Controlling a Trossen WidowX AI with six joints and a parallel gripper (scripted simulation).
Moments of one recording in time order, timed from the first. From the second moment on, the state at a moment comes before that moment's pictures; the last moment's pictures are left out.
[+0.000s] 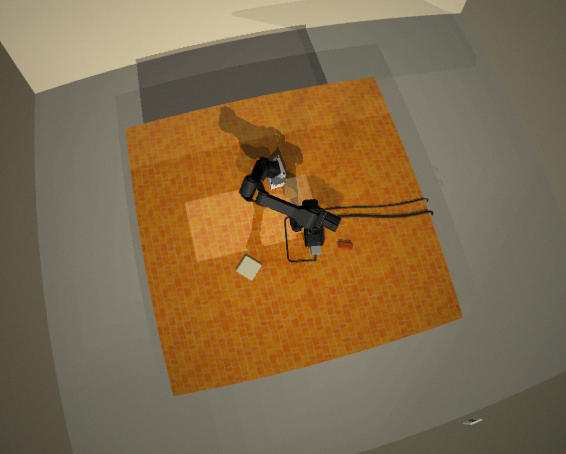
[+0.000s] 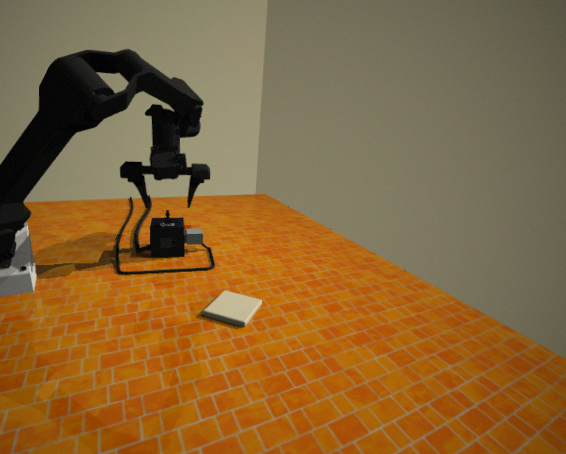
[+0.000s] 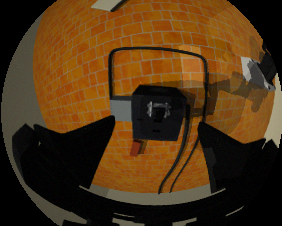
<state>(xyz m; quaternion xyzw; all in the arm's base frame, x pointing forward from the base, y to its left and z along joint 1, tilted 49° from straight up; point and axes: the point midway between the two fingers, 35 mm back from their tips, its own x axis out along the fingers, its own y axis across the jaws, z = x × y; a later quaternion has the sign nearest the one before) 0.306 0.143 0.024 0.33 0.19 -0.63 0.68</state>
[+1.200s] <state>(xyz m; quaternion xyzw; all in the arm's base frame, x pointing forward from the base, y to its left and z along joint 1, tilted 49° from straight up) 0.307 0.133 0.016 0.33 0.19 -0.63 0.68</state>
